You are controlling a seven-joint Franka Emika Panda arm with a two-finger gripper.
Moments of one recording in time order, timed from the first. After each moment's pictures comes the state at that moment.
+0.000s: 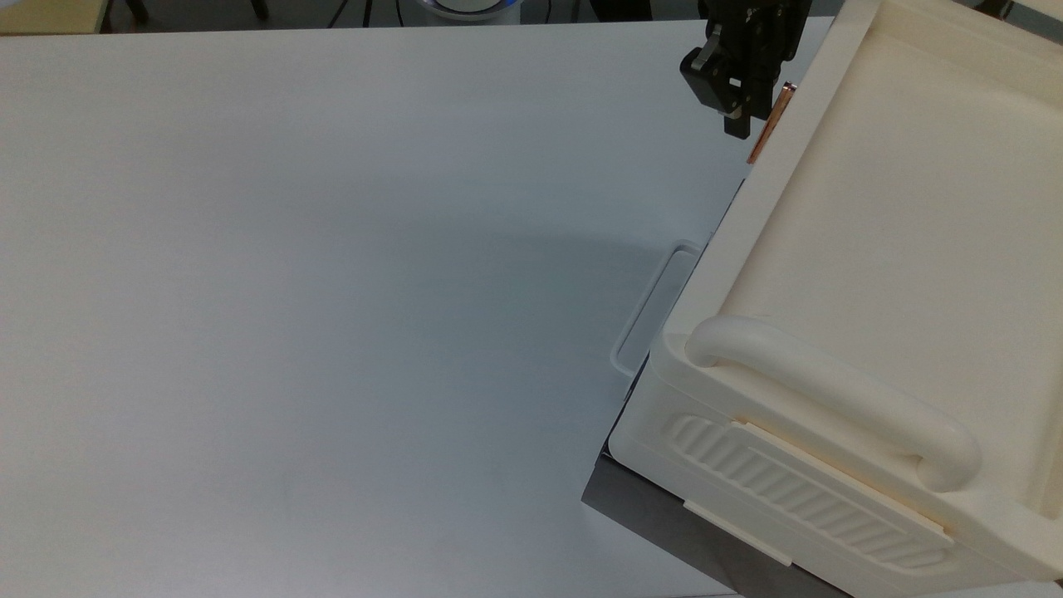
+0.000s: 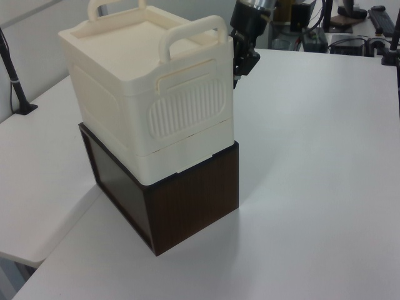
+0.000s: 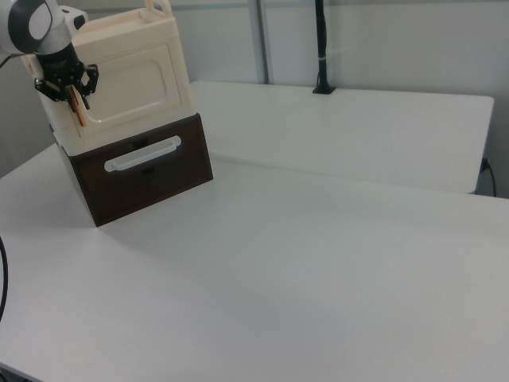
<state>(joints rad) 0.36 0.23 0.05 -1.38 0.10 1.95 -0.43</state>
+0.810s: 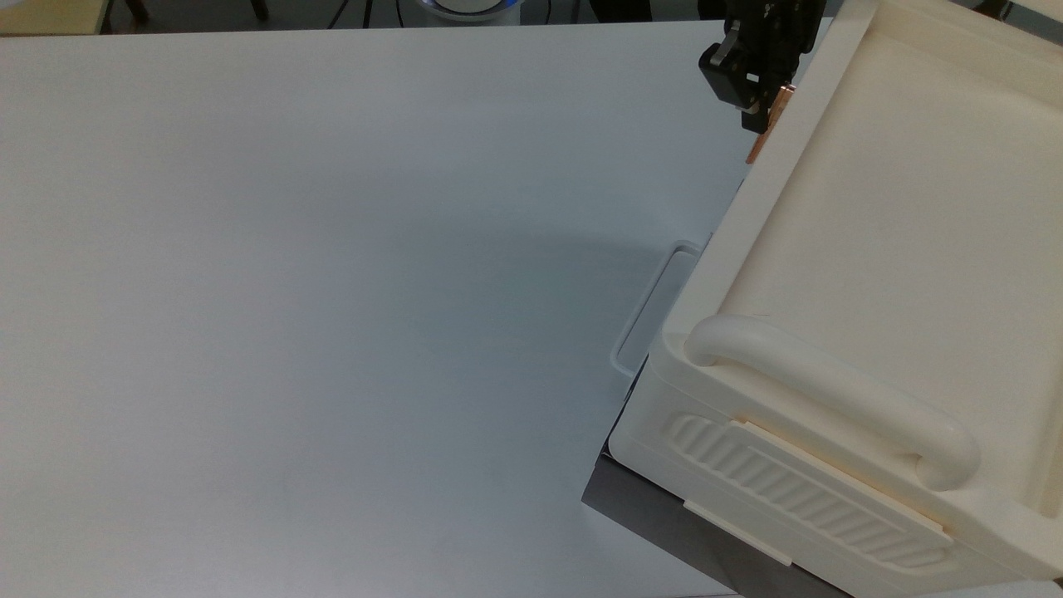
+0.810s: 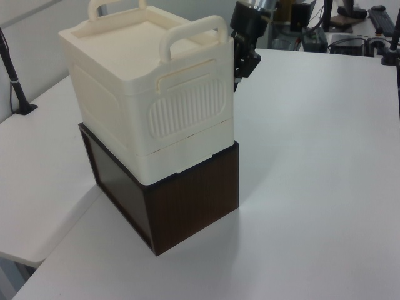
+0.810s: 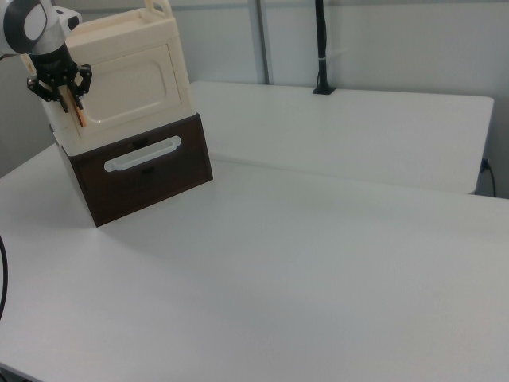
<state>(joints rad) 0.37 0.23 0.06 -1.38 0.12 1.95 -0.43</state>
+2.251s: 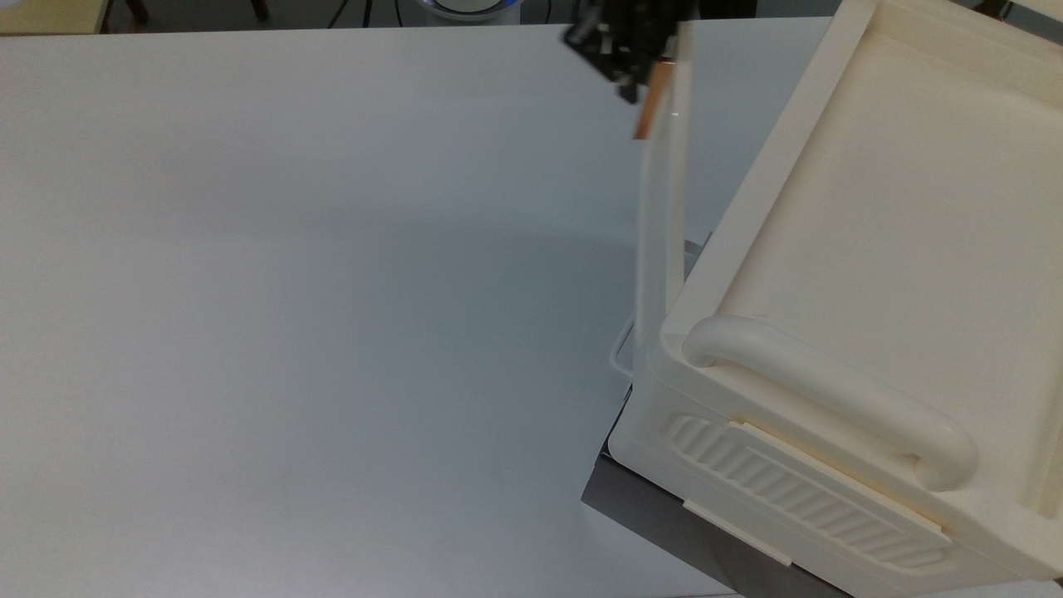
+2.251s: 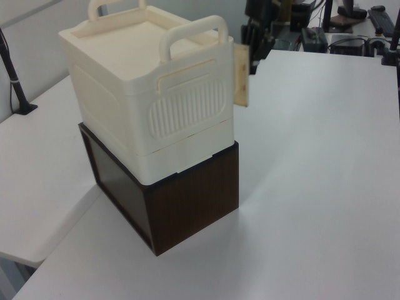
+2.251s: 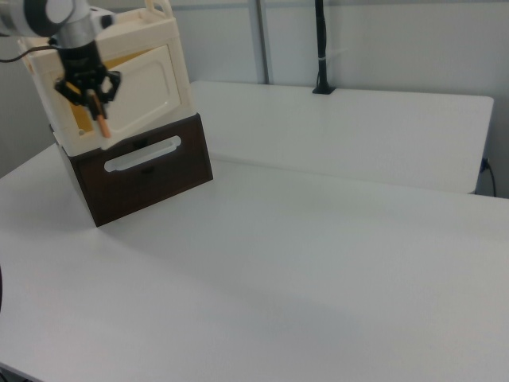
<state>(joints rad) 0.25 0.18 0.02 -1.36 0.11 1.71 -0.43</state>
